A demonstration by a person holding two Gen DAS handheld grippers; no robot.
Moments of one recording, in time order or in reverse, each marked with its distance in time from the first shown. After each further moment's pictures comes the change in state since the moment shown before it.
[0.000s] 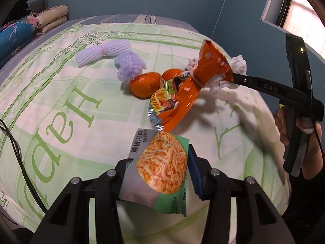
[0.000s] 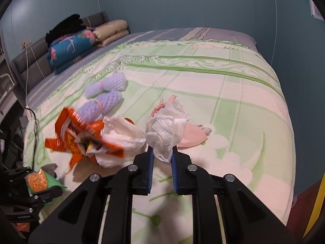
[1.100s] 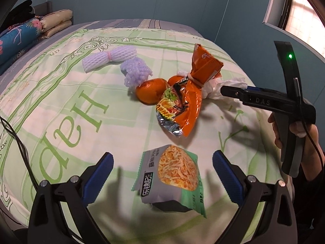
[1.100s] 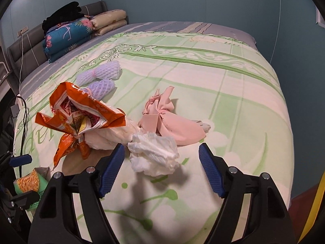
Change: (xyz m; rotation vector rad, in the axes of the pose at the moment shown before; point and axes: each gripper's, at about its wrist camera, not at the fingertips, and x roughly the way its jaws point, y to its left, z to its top) left arm -0.005 0.000 0.000 0.003 -0.020 0.045; right arm 0.026 0.006 -0.003 -0.064 0.068 -0.065
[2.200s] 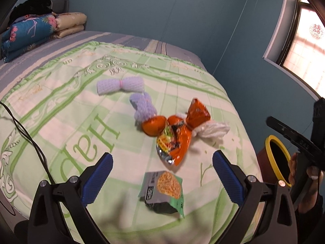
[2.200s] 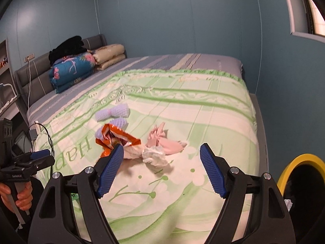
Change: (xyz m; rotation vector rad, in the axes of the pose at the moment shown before) left arm -0.066 0.017 0.021 -0.134 -0.148 -0.064; right arm -0.142 -0.008 -0.009 0.064 -0.219 -0.001
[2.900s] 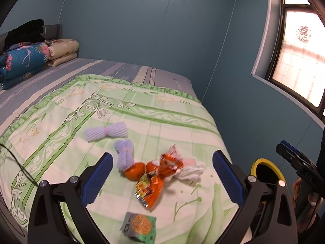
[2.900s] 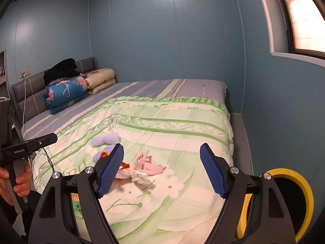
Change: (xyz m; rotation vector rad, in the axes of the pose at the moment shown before) left arm -0.043 -0.057 0.072 0.064 -0.158 -0.005; right arm -0.093 -0.018 0.027 0.021 -0.178 -0.077
